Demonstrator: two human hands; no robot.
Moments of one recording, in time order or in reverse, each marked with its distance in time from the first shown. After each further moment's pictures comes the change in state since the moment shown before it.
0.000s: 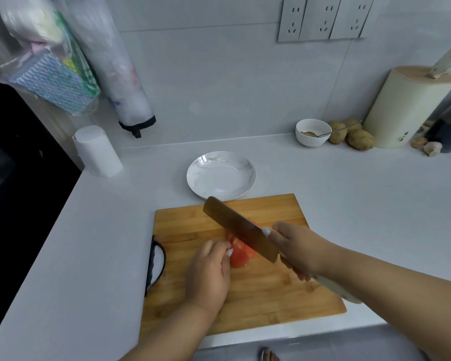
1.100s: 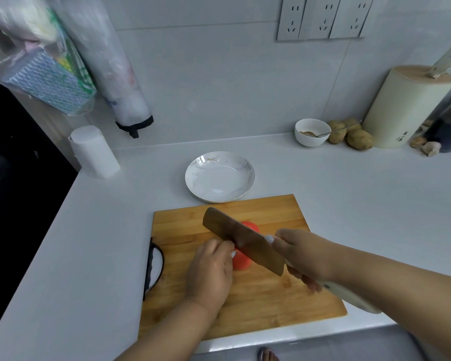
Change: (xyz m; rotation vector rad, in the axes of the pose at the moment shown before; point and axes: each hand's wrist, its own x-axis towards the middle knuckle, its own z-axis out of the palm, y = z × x) left_hand 0.009 0.000 0.003 0.042 -0.030 0.083; right_hand -0.014 -0.010 -0.009 -0.020 -0.118 0.099
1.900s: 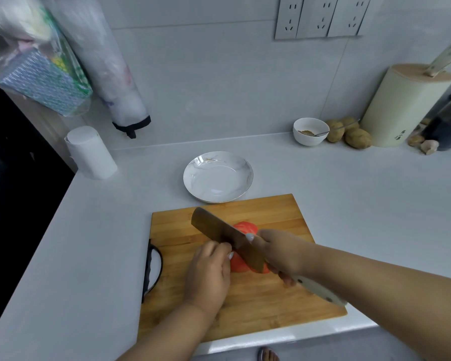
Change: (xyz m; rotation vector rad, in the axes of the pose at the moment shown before) left_hand -0.002 -0.006 0.003 -0.027 0.032 0.008; right_hand 0.034 -0.010 0.019 0.012 -0.008 -0.030
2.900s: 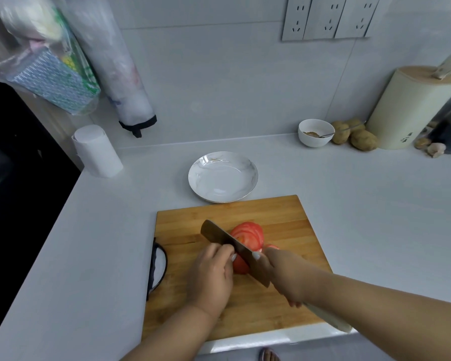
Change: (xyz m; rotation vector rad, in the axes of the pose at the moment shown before) left_hand -0.003 -0.001 -0.004 -0.015 -0.023 -0.032; right_hand -0.007 0.015 0.025 -0.190 0.041 -0.051
